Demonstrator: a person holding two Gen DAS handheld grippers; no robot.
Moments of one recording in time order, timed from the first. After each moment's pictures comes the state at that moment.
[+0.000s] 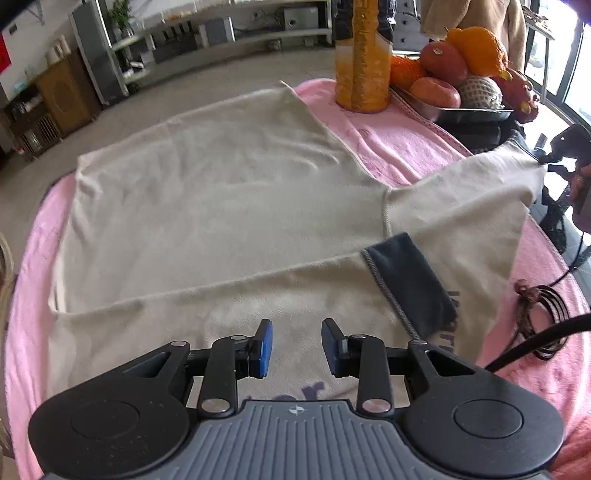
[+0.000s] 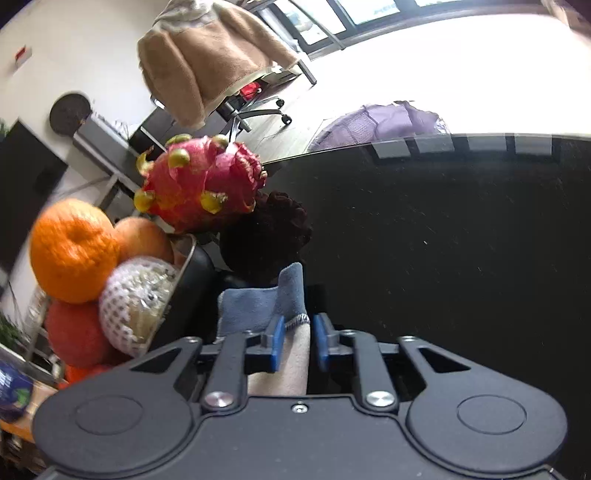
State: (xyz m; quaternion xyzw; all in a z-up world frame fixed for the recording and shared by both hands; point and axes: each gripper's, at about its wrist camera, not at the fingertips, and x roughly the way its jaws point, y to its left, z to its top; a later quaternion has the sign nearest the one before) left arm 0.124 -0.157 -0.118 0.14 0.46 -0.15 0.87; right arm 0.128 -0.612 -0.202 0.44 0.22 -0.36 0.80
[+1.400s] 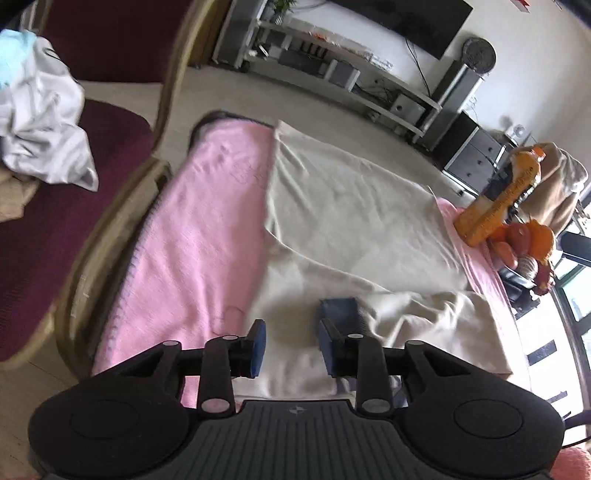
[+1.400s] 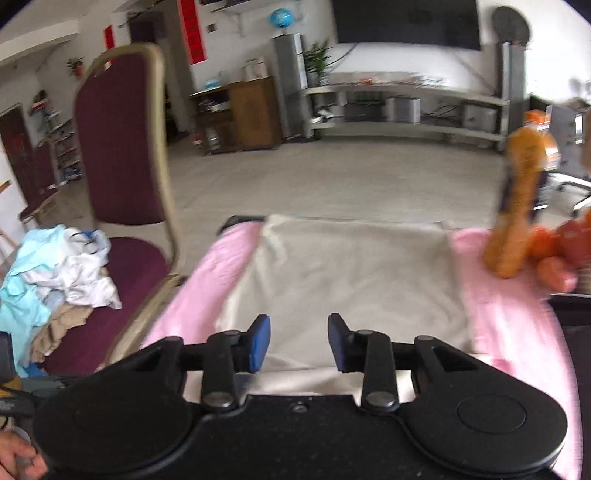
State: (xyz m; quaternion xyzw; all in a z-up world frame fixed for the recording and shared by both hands) left arm 0.091 0.138 -0.082 -0.15 0.42 -0.11 0.89; right arm 0.075 -0.158 0.035 0.03 0.34 0.09 0.93
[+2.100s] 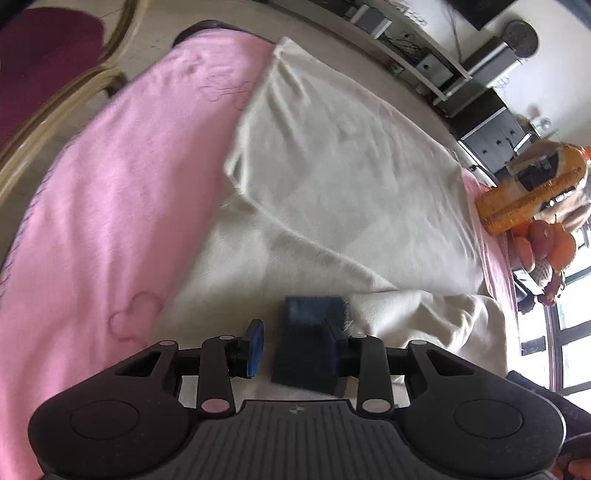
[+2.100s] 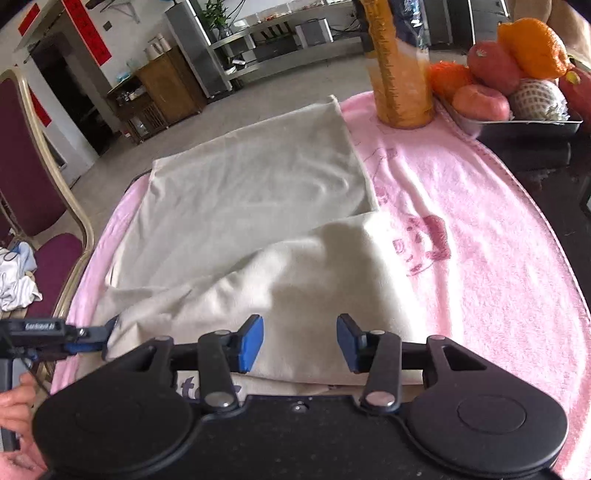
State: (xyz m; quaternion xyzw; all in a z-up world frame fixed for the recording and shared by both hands) left arm 0.171 0.094 -0.145 -0.21 0.52 -0.11 0.82; right arm 0.094 -0.272 -0.112 0.16 0.45 0.03 0.88
